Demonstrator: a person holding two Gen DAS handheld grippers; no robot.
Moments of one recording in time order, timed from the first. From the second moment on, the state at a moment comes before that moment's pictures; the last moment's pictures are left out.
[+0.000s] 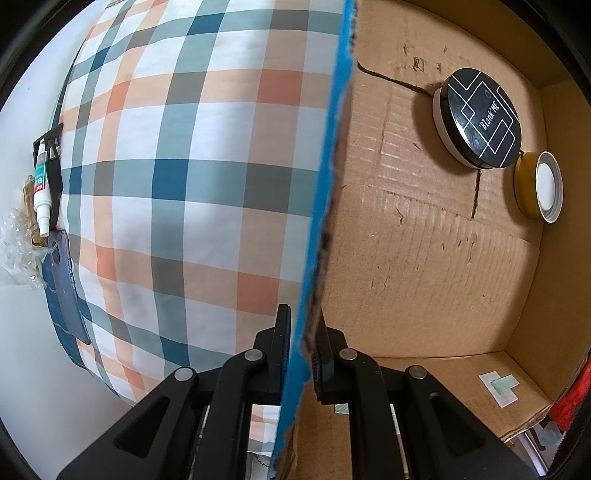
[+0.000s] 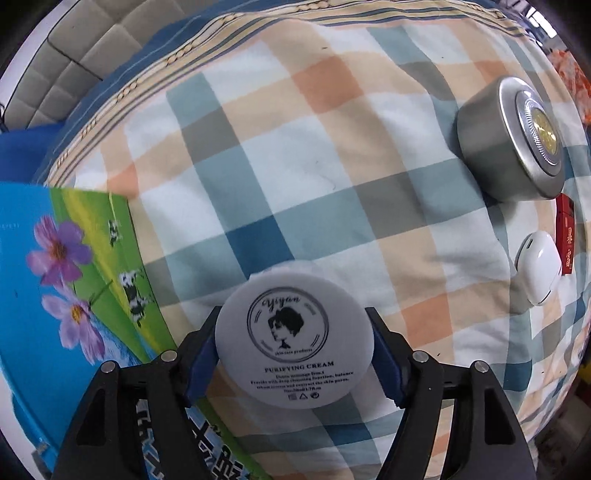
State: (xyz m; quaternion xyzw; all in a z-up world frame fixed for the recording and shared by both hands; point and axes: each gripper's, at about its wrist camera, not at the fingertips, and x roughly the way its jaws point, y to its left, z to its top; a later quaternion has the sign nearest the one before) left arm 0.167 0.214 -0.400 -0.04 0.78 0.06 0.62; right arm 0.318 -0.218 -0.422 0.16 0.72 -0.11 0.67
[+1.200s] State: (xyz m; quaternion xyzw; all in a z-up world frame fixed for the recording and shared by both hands) left arm 0.168 0.219 -0.393 -0.05 0.78 0.06 0.63; right arm 0.238 -0.055 -0.243 0.06 0.67 0.12 0.73
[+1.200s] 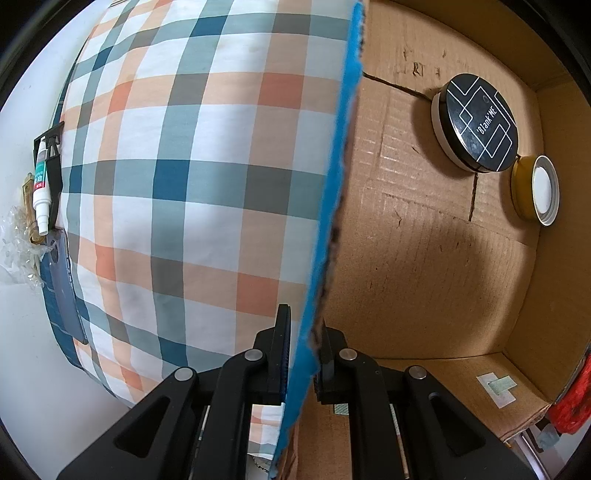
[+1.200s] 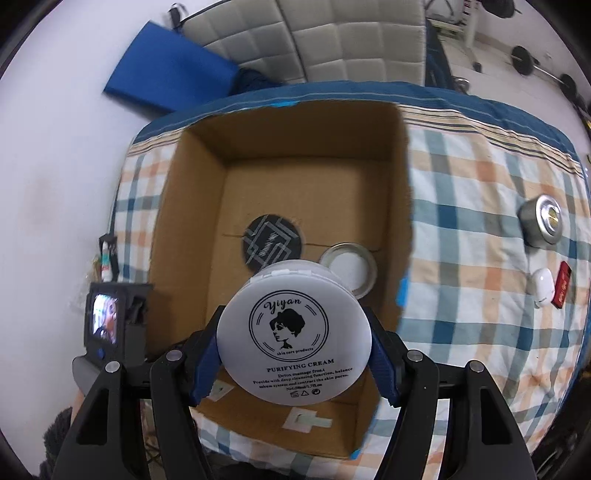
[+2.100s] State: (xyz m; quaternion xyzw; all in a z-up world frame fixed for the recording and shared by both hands) left arm 0.173 0.229 -0.384 -0.06 0.77 0.05 0.63; right arm 0.305 -0.008 -0.260 0.05 0.66 0.12 0.74
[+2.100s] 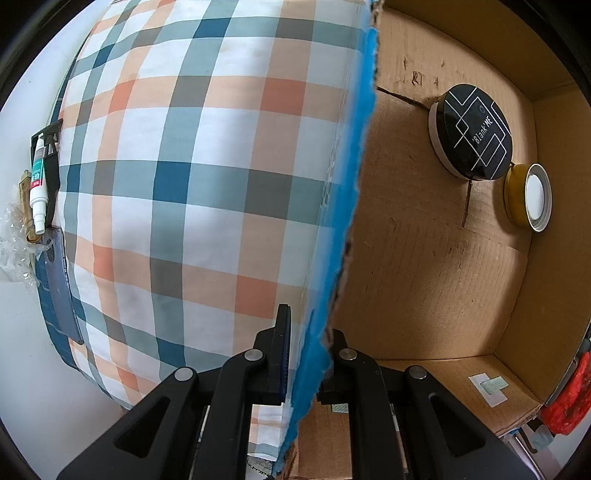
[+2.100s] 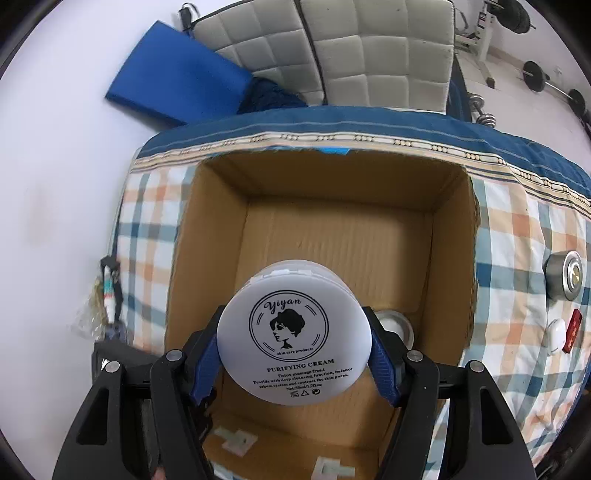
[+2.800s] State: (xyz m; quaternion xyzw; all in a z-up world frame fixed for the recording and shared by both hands) left arm 0.179 0.231 -0.390 -0.06 0.78 0.05 0.63; right arm 0.374 0.017 -0.342 0.05 0.69 0.08 0.71
